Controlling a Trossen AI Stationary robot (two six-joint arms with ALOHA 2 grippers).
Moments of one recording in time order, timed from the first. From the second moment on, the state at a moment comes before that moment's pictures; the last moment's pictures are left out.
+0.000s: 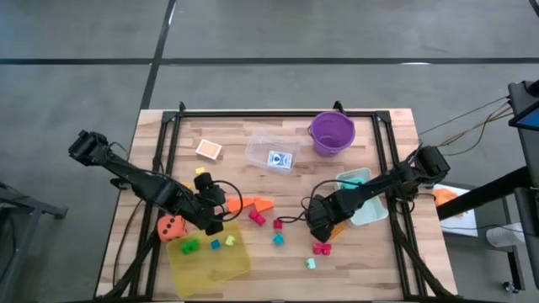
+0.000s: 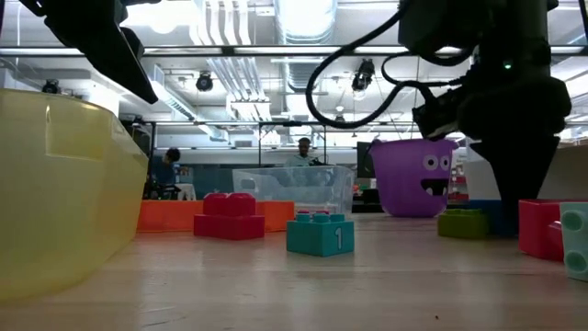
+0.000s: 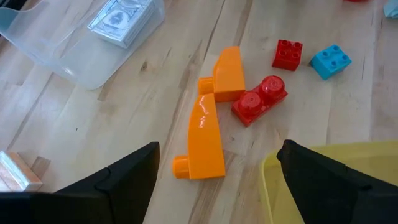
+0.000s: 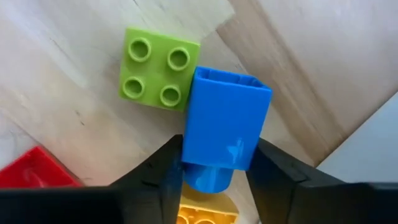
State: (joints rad) left arm -0.49 1.25 0.89 -0.73 -0.50 -0.63; right arm 0.35 1.73 1.02 -0.83 0.01 1.05
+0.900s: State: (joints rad) left arm -0.49 1.25 0.89 -0.59 -0.53 -0.40; right arm 0.39 1.74 1.21 -0.89 0.06 0.92
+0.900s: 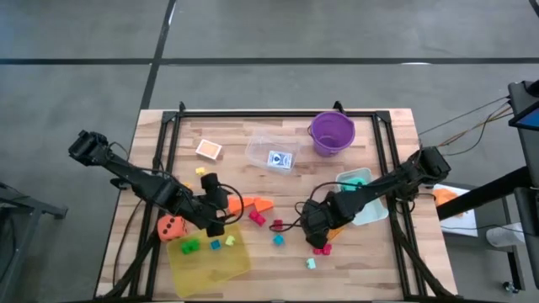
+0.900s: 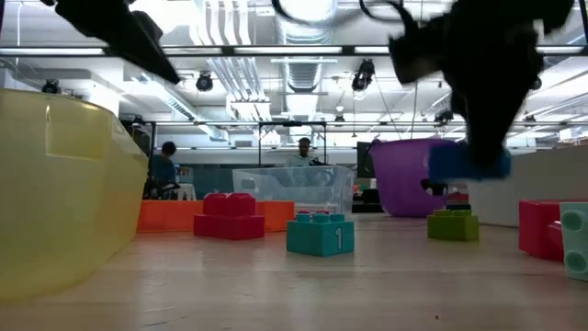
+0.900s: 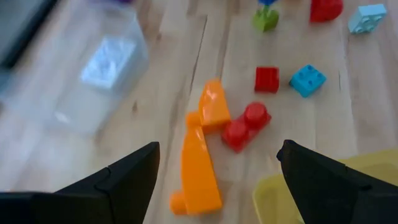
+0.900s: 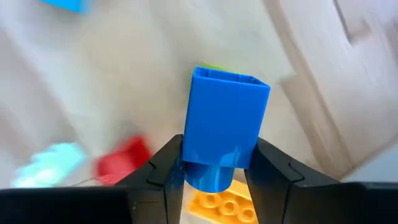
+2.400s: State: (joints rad) left arm -0.50 1.27 0.79 0.20 -0.22 0.44; right arm 0.32 1.74 1.50 -0.36 -0.01 0.49
